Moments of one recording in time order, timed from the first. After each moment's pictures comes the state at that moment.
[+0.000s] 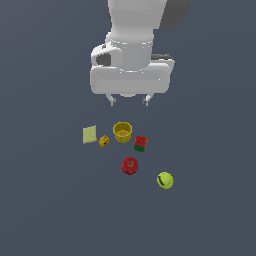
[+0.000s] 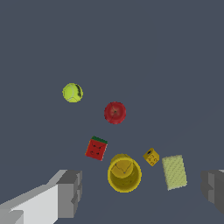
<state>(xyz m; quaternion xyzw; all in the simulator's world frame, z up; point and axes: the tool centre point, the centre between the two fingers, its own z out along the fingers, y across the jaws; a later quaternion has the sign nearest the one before) 0.003 0.004 0.351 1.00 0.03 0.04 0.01</state>
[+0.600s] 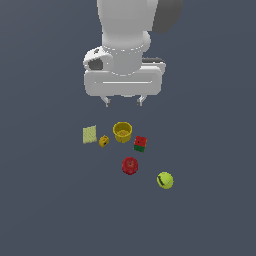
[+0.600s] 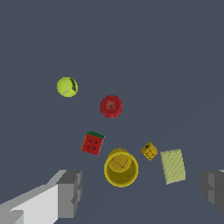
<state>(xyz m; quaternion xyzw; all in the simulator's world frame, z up) -0.005 -0.013 0.342 1.00 0.02 0.02 0.01</state>
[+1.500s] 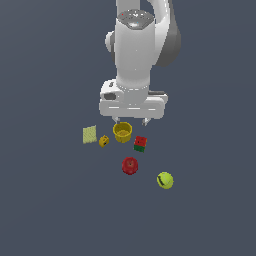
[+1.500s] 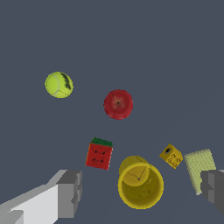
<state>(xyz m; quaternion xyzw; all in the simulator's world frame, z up) -0.001 0.011 0.259 1.00 -0.03 0.02 0.01</state>
